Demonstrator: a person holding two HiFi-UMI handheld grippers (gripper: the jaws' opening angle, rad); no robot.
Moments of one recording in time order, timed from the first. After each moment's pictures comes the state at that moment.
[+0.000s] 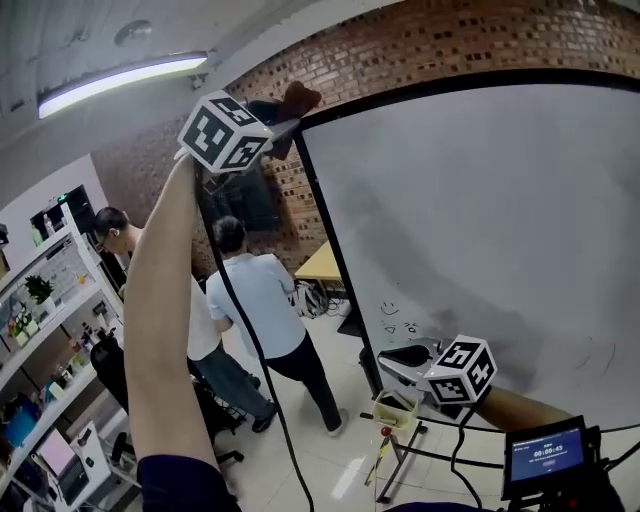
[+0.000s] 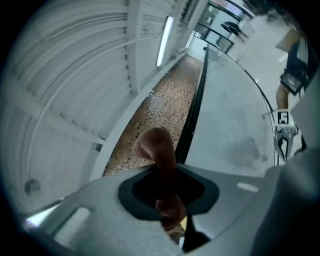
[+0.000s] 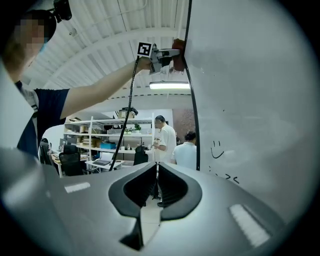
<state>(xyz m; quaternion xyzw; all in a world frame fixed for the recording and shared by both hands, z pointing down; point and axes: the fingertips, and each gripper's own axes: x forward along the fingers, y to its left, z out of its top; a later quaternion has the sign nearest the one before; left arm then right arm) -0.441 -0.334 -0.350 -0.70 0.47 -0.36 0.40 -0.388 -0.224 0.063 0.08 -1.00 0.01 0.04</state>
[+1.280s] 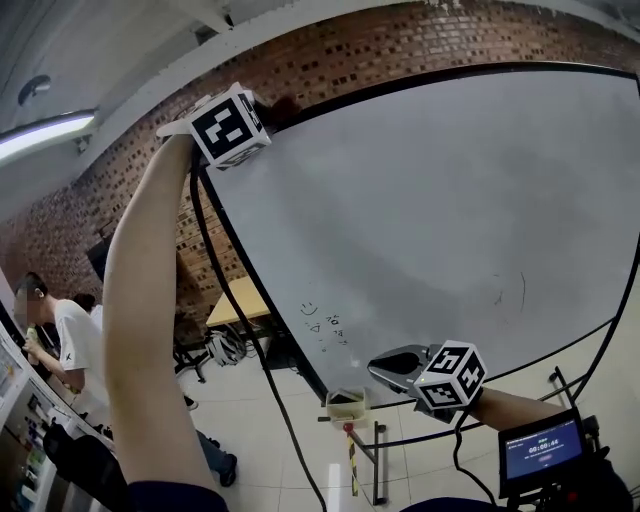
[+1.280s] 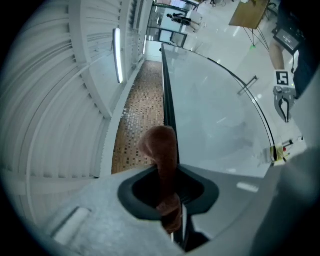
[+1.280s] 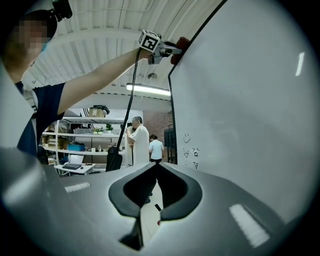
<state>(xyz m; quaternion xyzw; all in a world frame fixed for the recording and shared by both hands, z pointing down) -0.292 -0.283 -0.331 -0.63 0.33 -0.45 0.54 -0.305 -0.138 0.093 0.29 -0.96 0.03 0.02</state>
